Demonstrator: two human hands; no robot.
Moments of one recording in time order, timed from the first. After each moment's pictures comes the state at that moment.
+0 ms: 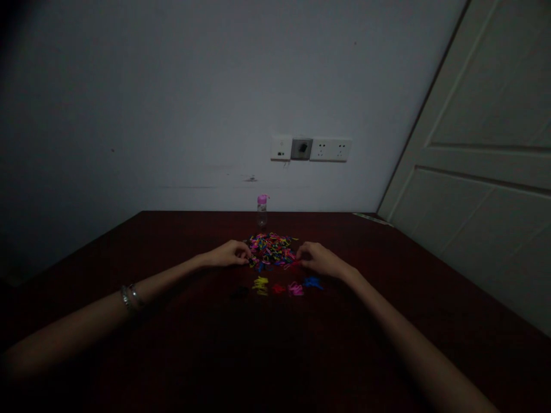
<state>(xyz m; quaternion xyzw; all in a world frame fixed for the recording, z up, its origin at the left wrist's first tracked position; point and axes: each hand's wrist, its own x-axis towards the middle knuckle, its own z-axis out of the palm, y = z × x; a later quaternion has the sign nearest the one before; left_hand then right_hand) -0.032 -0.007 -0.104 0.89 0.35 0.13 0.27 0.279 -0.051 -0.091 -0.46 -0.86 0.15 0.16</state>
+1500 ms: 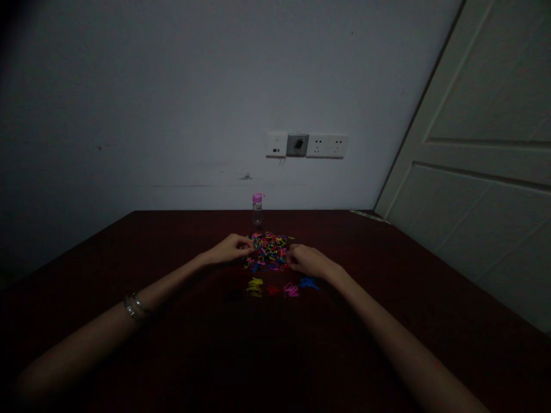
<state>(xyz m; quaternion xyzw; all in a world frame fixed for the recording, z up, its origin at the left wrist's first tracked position) -0.007 -0.008 -0.096 0.87 0.36 0.20 0.27 0.254 -0.056 -0.086 -0.45 -0.89 0.07 0.04</state>
